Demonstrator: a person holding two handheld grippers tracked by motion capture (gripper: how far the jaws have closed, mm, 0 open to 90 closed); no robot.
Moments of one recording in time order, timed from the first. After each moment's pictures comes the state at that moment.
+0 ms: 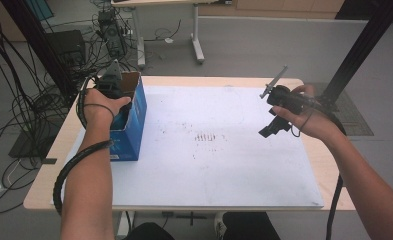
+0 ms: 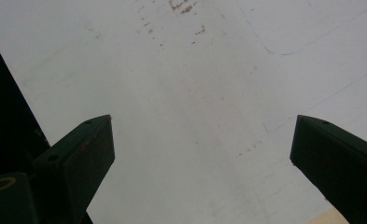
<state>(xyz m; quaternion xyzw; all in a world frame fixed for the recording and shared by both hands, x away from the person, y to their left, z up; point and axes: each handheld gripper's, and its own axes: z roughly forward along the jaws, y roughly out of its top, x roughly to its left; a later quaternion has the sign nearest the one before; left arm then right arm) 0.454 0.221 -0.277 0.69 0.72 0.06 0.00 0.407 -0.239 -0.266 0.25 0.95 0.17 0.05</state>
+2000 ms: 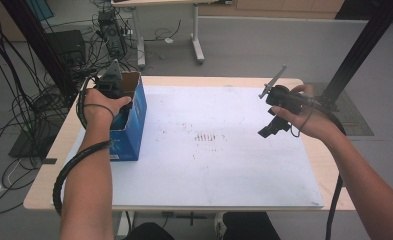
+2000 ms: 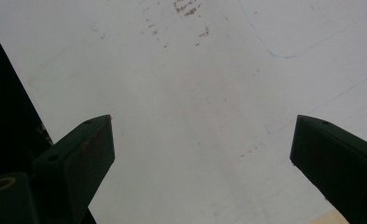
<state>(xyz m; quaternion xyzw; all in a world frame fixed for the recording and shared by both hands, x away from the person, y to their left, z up) 0.453 0.221 -0.275 0.69 0.72 0.05 0.01 0.404 -0.235 -0.263 0.25 0.95 0.17 0.05</state>
